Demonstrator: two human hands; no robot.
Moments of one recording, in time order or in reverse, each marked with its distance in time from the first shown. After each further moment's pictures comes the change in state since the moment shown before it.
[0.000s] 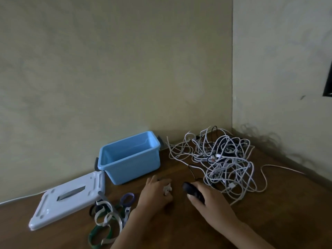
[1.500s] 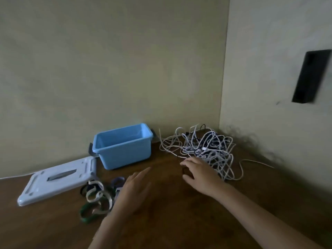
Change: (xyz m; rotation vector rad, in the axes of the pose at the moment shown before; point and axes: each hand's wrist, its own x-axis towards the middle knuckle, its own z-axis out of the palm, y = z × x) left_hand -0.079 -0.004 -0.006 -0.199 0.269 -0.037; right_hand 0.017 -0.001 -0.035 -0.441 -0.081 -0.058
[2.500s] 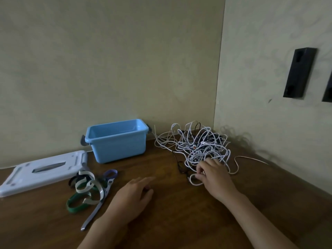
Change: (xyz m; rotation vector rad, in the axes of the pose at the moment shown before) left_hand -0.032 -0.004 0.015 0.020 -0.137 0.265; right_hand -0.045 0.035 0.025 -0.140 0.237 0.104
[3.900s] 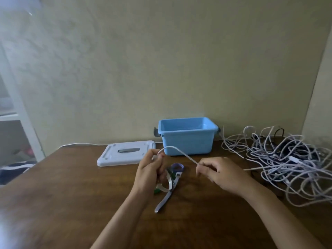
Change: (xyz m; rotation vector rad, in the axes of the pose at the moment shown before) left_hand -0.051 -0.051 -0.072 -1.105 0.619 -0.322; right_hand 0.049 -0.167 -0.013 0.503 -0.404 -0.306
